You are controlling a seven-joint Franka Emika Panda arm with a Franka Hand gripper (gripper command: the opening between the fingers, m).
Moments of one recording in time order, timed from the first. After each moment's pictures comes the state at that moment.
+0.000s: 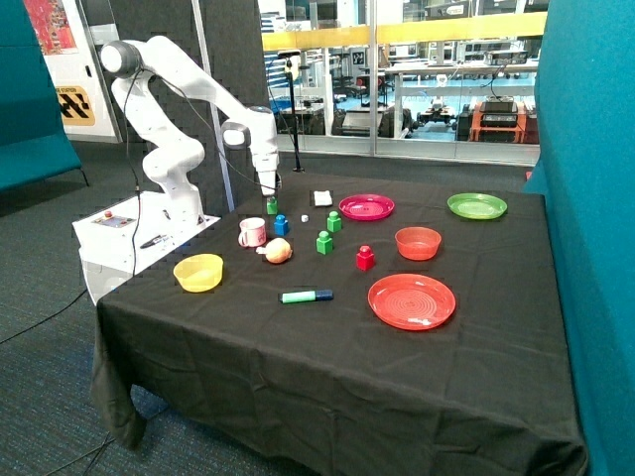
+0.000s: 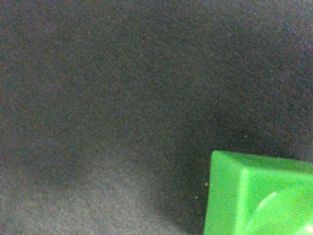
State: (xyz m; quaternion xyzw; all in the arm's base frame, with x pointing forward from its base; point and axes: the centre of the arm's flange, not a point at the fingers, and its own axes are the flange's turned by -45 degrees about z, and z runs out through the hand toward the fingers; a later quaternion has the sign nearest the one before) arm 0.321 0.078 0.316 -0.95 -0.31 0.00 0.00
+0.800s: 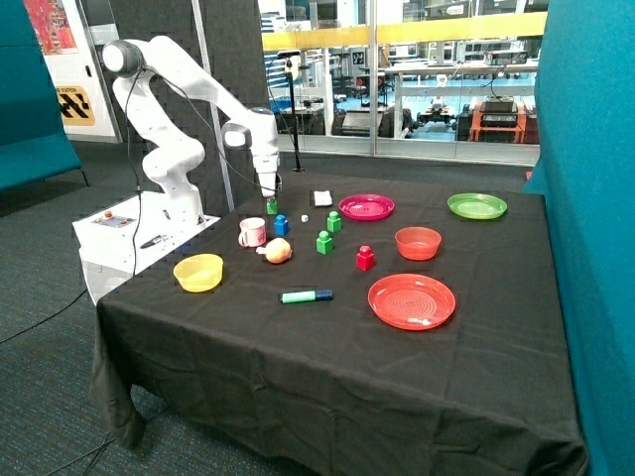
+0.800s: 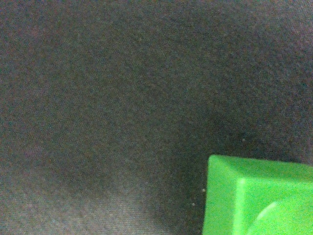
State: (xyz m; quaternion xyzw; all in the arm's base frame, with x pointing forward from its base) arm 0.323 0.078 0.311 -0.95 -0.30 0.00 0.00
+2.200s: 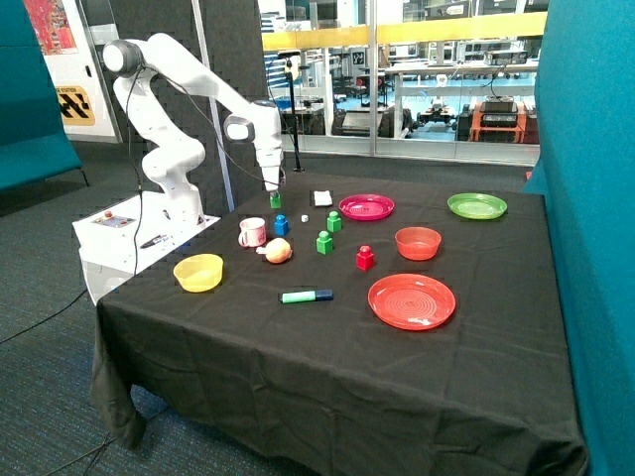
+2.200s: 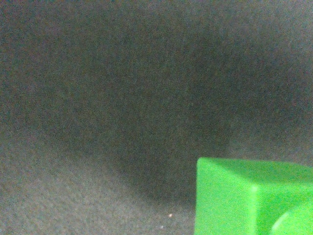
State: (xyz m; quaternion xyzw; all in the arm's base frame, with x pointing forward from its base) arm 0.341 0.078 0.338 -0.96 -0.30 0.00 0.00
